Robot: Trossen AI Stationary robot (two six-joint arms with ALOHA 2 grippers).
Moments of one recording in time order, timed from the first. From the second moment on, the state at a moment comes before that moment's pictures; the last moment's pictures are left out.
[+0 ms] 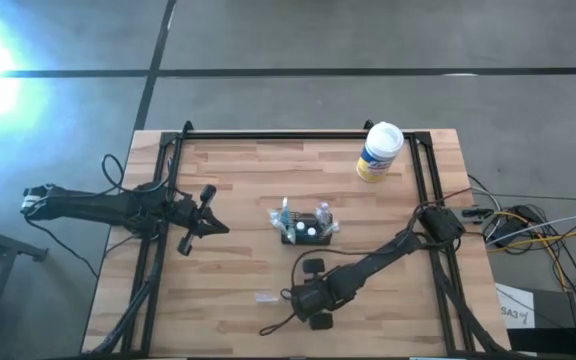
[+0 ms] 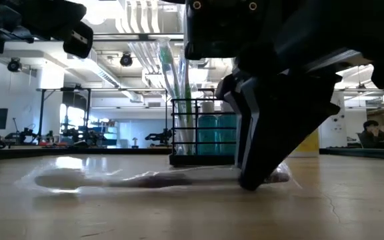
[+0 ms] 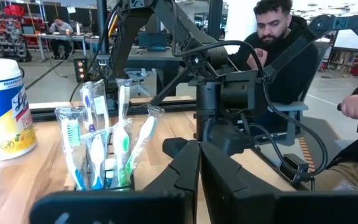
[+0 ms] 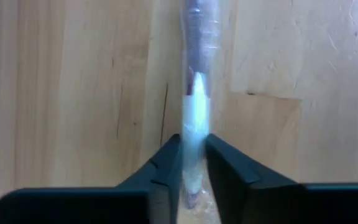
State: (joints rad) left arm -0.02 0.49 0.26 0.25 0.29 -0.05; right arm 0.48 2.17 1.54 -0.66 0.18 0.39
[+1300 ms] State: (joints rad) left arm -0.14 0.89 0.31 0.83 0.18 0.02; right arm 0.39 1.50 0.92 0.52 0.52 -0.09
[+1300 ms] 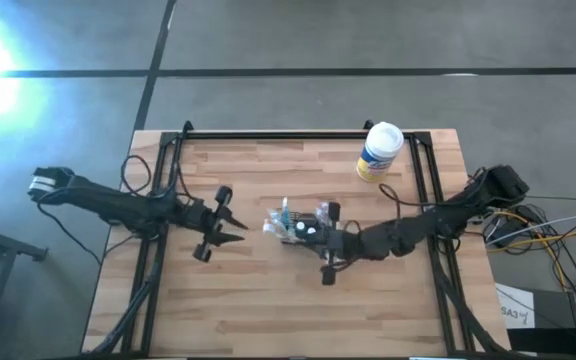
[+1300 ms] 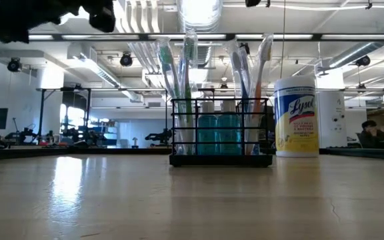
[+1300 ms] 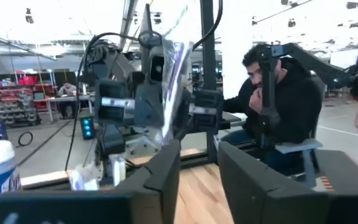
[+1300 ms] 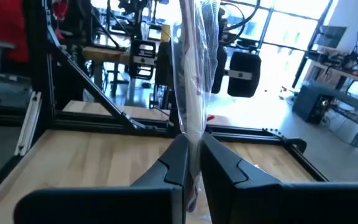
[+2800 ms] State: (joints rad) left arm -0.14 1.20 0.62 0.83 0.18 0.13; right arm 0.28 1.70 1.01 0.74 0.43 -0.23
